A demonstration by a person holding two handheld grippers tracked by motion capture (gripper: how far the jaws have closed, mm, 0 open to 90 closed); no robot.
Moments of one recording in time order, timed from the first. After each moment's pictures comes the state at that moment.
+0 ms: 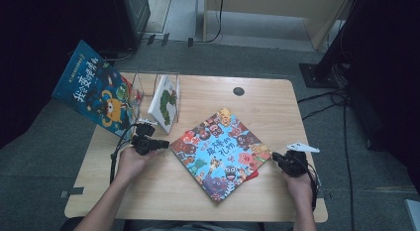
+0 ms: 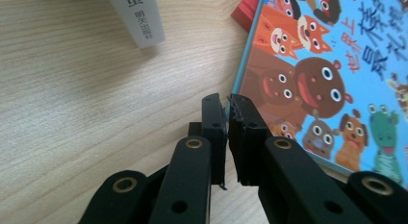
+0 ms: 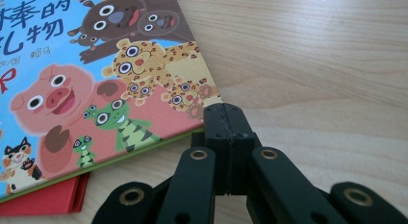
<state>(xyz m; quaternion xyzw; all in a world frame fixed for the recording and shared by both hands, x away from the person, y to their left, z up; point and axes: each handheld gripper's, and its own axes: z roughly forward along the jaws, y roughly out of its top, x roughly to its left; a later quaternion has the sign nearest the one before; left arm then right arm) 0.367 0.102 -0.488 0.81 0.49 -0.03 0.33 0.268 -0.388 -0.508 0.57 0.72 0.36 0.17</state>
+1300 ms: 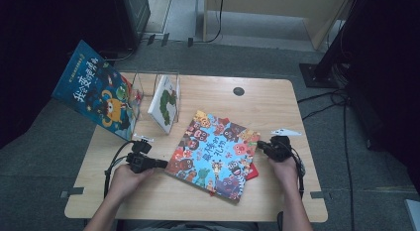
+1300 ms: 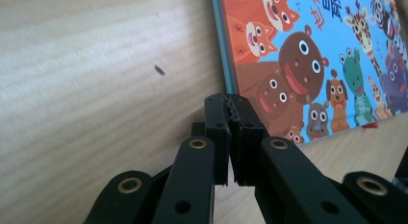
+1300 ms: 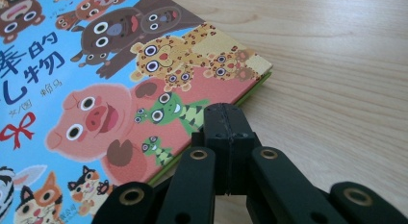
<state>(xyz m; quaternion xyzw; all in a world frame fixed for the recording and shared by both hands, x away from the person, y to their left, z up) 0.319 0.113 -0.499 0.81 0.48 -0.12 0.32 0.320 -0.355 -0.509 0.55 0.73 0.38 0.14</state>
